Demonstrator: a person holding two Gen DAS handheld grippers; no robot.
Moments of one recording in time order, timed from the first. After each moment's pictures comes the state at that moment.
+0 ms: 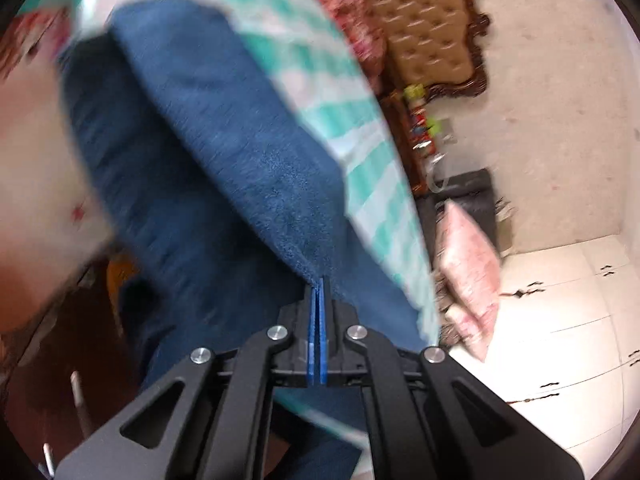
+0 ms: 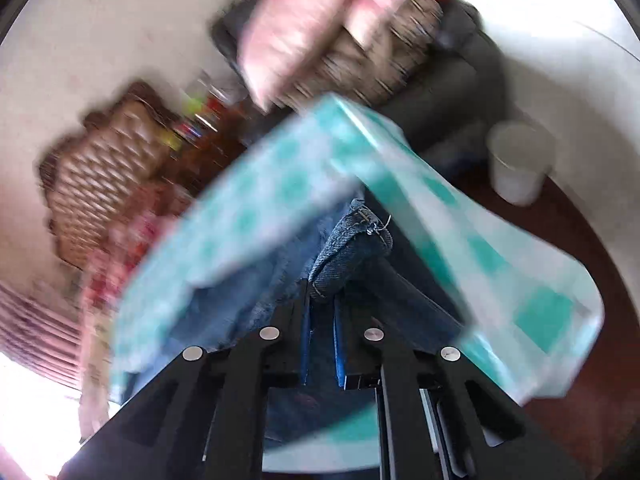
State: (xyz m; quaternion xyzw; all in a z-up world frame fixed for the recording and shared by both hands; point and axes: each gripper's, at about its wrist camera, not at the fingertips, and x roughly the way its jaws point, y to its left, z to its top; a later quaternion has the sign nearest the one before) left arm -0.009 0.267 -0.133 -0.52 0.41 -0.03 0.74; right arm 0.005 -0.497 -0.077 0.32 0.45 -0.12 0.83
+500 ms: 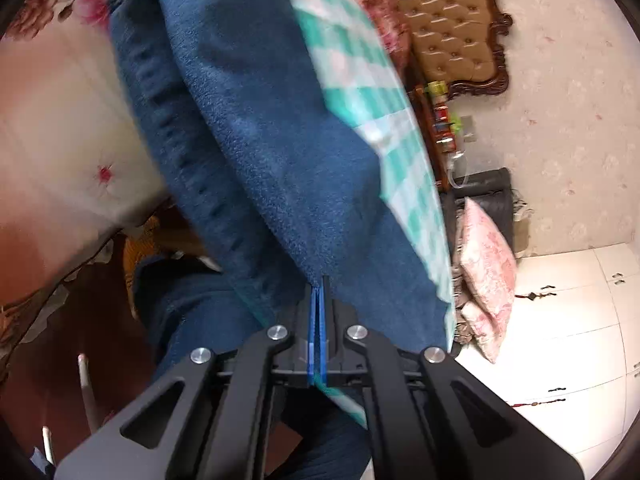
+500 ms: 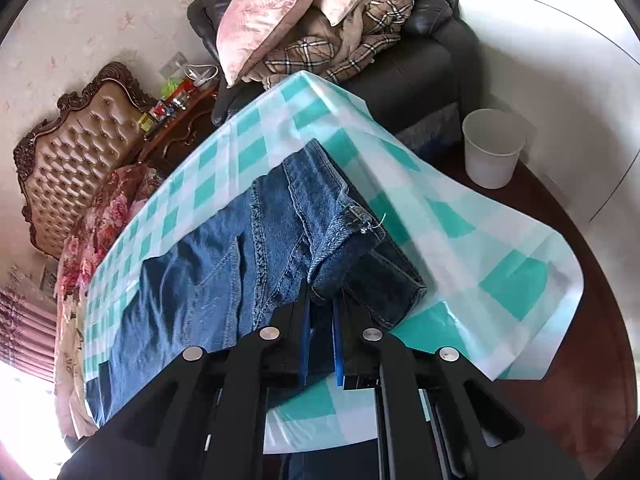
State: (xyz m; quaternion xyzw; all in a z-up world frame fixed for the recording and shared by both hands) left arm -0.031 0.268 -0.158 -0.54 0.43 0.00 0.73; right arm -0.012 -0.494 -0.074 0.31 0.44 -0.13 0.83
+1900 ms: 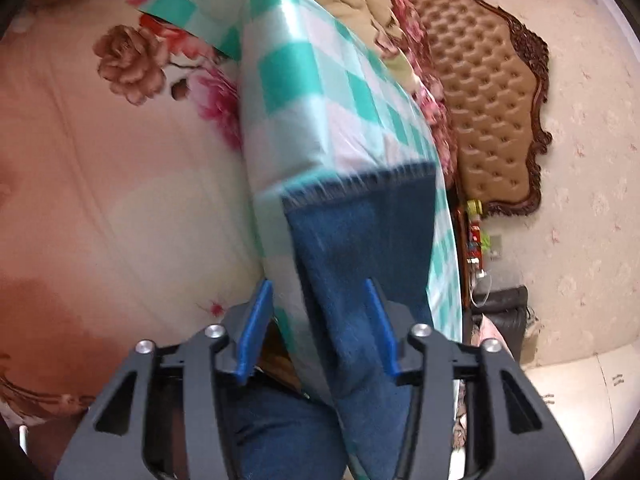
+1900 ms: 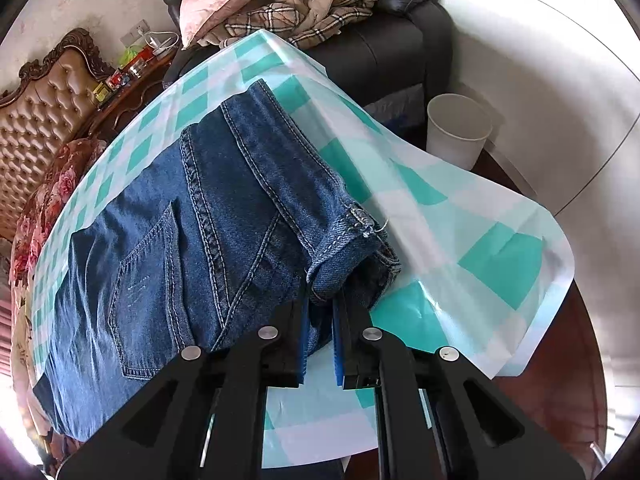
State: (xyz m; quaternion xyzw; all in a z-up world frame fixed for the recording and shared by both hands) left arm -0.079 0.411 -0.181 -0.59 0.31 0.15 0.74; right arm 0.001 -0.482 -0.123 0.25 0.49 -0.19 0.82
